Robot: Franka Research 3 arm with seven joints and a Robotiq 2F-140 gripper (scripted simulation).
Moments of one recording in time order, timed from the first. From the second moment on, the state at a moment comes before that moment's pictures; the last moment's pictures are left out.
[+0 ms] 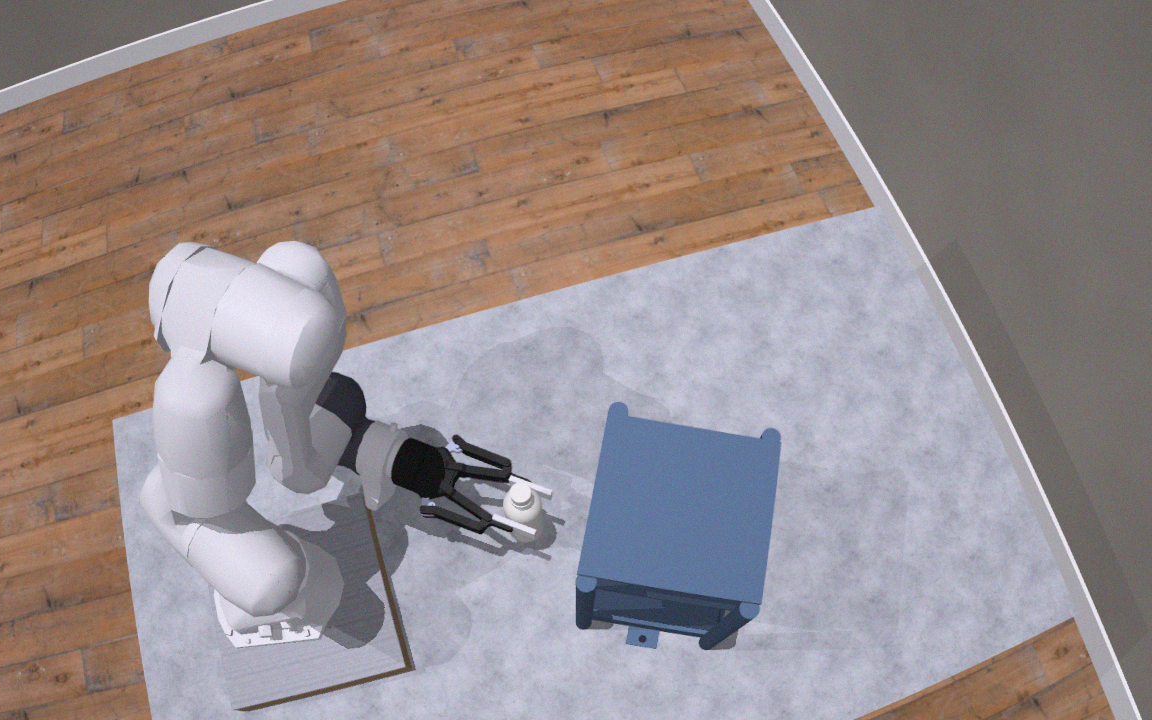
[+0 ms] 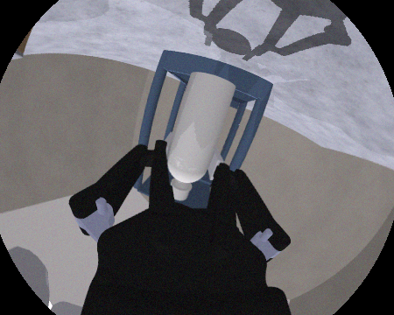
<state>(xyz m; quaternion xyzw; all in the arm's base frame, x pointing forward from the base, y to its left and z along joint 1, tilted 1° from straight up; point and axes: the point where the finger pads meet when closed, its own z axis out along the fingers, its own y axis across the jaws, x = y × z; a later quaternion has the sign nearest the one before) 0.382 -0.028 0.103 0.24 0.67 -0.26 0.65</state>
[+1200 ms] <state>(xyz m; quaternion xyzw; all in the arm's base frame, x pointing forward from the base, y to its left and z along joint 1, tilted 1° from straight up) 0.374 -0.041 0.103 0.25 0.67 -0.25 0.65</state>
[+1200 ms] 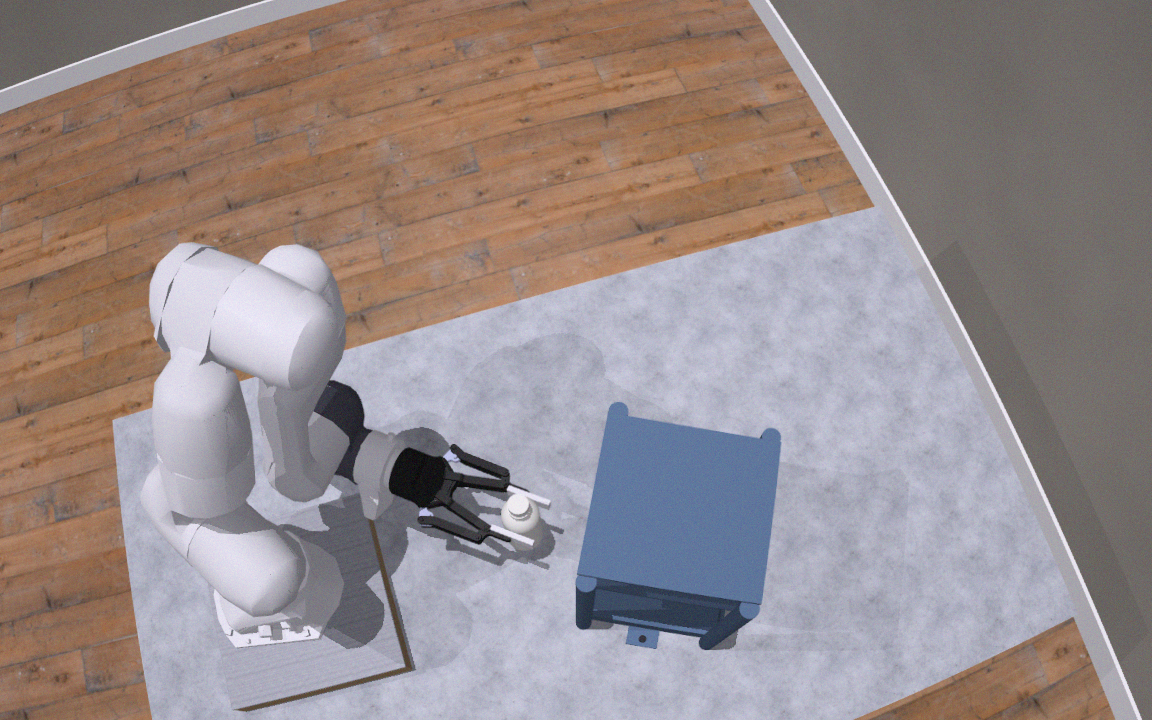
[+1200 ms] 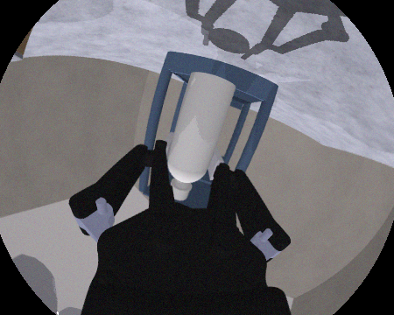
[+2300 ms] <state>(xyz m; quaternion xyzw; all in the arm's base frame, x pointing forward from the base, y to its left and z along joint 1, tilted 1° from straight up) 0.402 -0.062 0.103 0.26 0.67 -0.25 0.65</state>
